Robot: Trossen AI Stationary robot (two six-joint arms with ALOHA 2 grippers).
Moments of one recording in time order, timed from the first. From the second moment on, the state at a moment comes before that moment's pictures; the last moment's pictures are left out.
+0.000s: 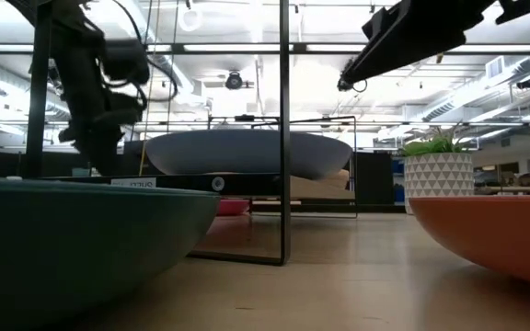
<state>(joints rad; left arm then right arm) 0.56 1.10 0.62 -0.71 -0.12 -0.33 0.47 1.48 0.90 -0.16 0.45 0.07</state>
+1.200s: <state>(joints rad) 0.71 1.64 0.84 -0.74 -0.20 0.19 0.47 1.48 0.90 -0.08 0.44 0.03</state>
